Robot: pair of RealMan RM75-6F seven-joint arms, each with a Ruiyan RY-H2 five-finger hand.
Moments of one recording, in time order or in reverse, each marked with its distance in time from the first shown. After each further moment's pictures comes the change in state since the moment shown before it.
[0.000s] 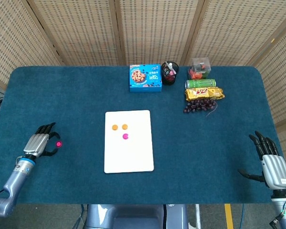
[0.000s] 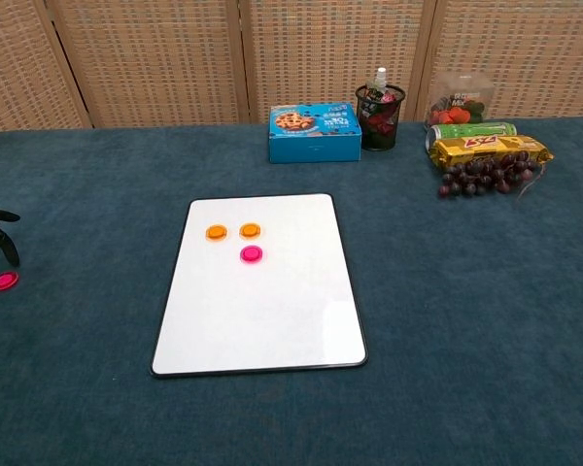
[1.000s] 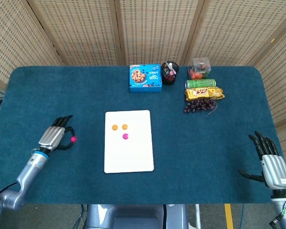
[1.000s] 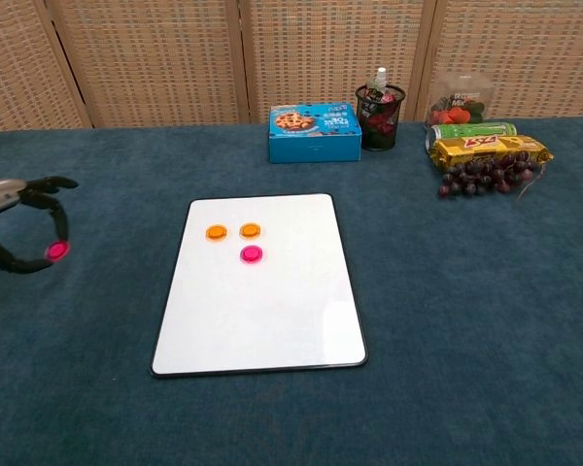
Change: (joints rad) left arm -0.085 0.038 -0.092 -0.209 0.014 -0.003 0.114; right arm 0.001 0.001 0.000 -0.002 0.000 -0.002 0.002
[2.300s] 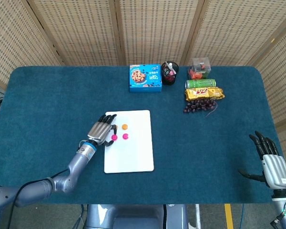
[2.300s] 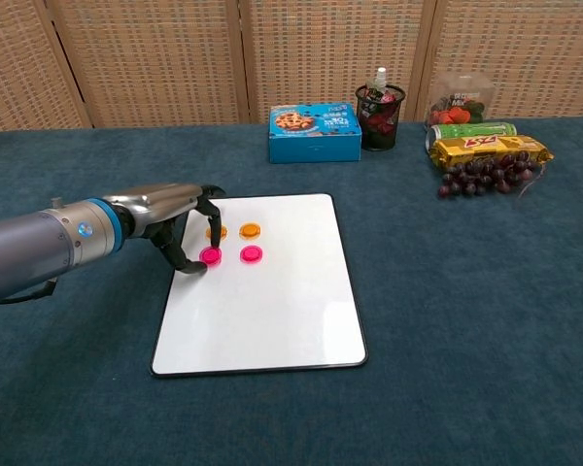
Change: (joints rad) left arm -0.286 -0.263 -0.125 -0.032 -0.439 -0.154 0.534; right arm 0.002 0.005 0.000 0.004 0.001 -0.007 0.028
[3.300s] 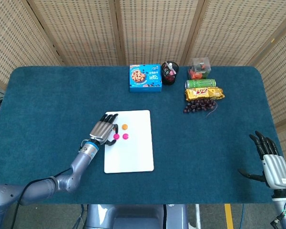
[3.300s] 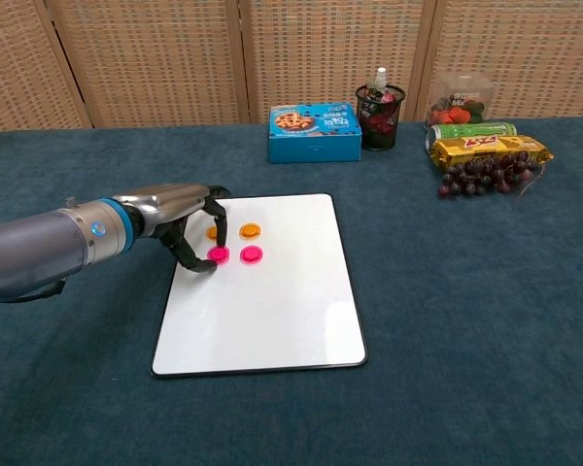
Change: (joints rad) left arm -0.029 -0.018 0.018 0.025 -0.071 0.002 0.043; right arm 0.000 0.001 0.000 0.001 -0.001 0.001 0.007
